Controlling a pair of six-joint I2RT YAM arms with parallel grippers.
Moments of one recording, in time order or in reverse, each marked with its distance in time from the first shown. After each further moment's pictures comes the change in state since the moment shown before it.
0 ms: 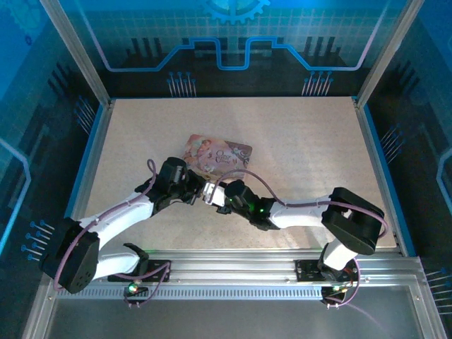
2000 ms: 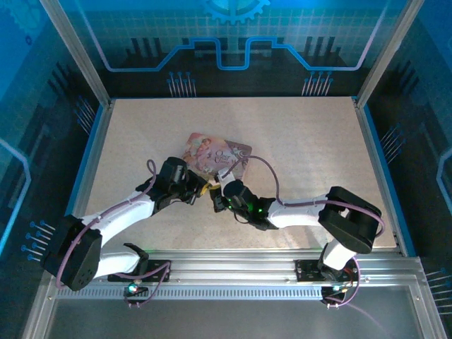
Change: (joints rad) left arm 0.008 0.022 0.000 0.002 -0.001 -0.026; right arm -0.002 0.024 0.009 0.026 0.007 0.926
